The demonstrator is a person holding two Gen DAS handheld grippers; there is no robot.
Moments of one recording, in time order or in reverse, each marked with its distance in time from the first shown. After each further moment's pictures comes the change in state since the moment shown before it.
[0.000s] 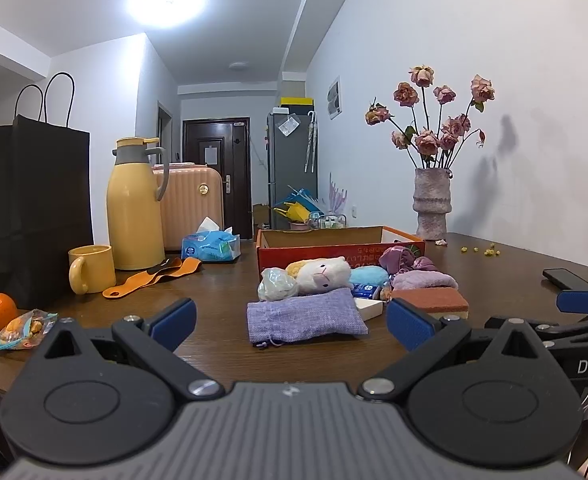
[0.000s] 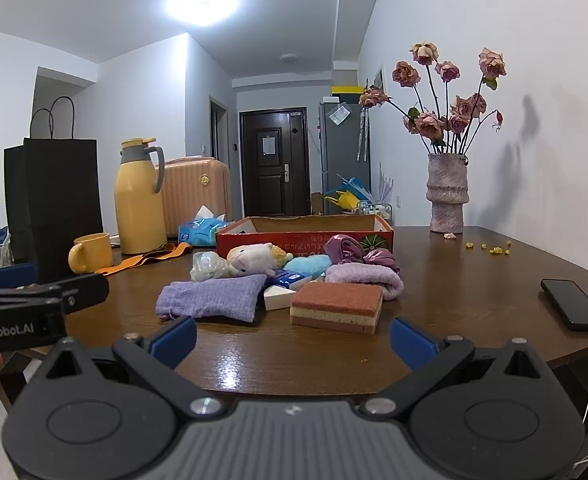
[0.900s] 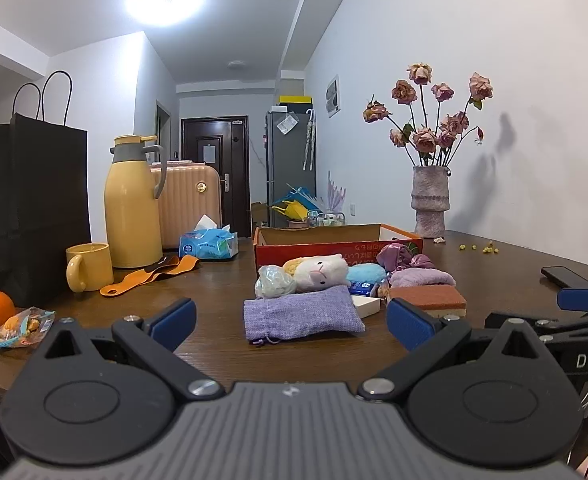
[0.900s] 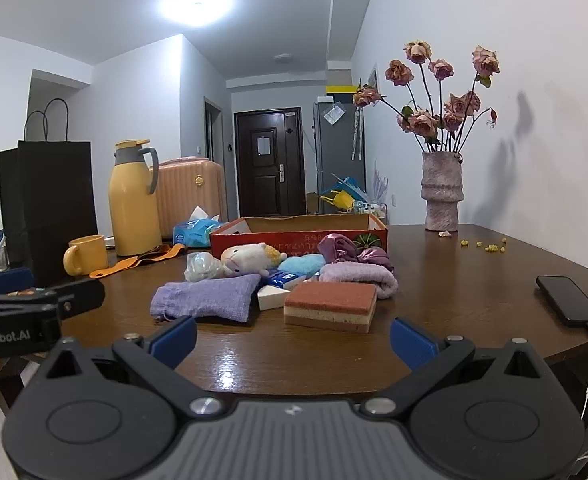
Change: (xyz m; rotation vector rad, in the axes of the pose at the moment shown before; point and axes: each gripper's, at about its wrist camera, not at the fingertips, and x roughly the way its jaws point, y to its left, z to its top) left arm 0.002 -0.003 -0.002 -0.002 0.007 -0.003; right arm 0.000 -0.002 -0.001 0.008 -0.001 -0.012
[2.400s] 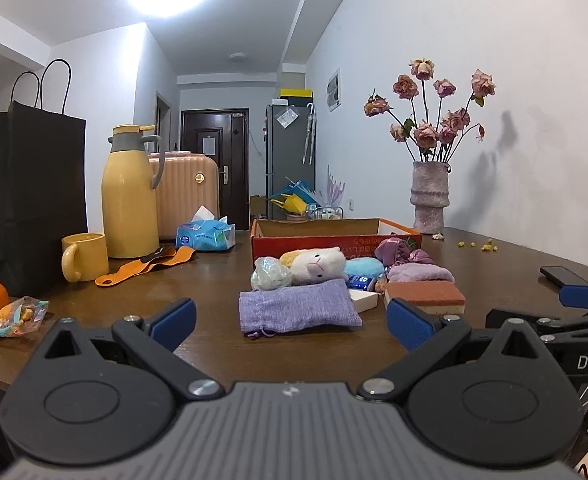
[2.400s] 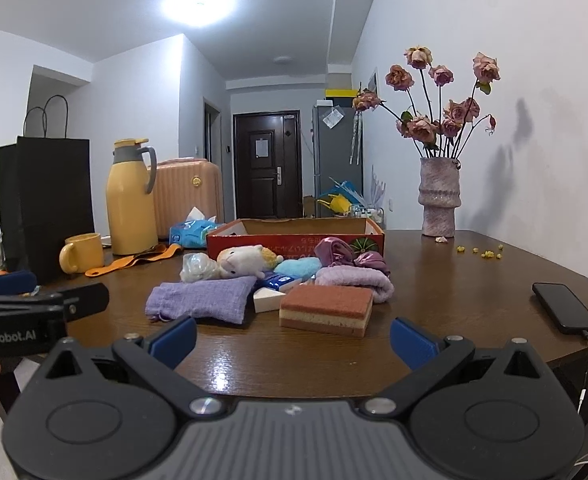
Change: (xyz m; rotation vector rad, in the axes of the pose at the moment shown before) left arm 0.003 -0.002 -0.004 -0.017 0.021 -0.005; right arm 0.001 0.001 0.000 -0.019 -0.006 -0.018
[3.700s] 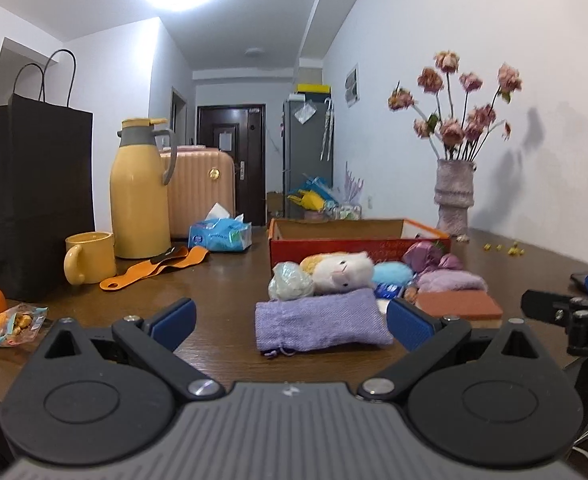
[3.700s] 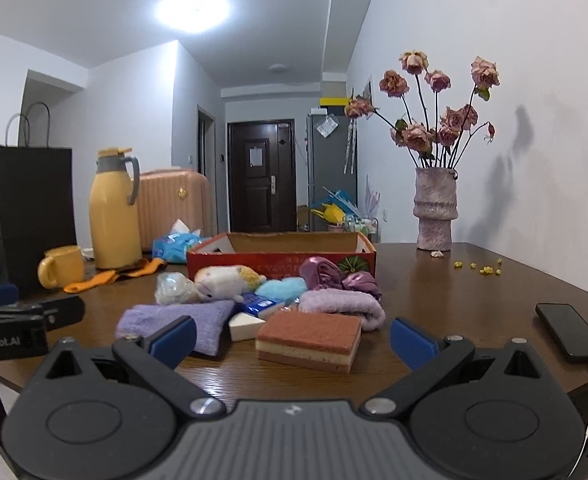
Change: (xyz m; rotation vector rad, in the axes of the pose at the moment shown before) left arm 0.052 0.011 0.011 -0.007 0.025 0.058; right arm 0.042 -0.018 0.018 -0.004 -0.025 -0.021
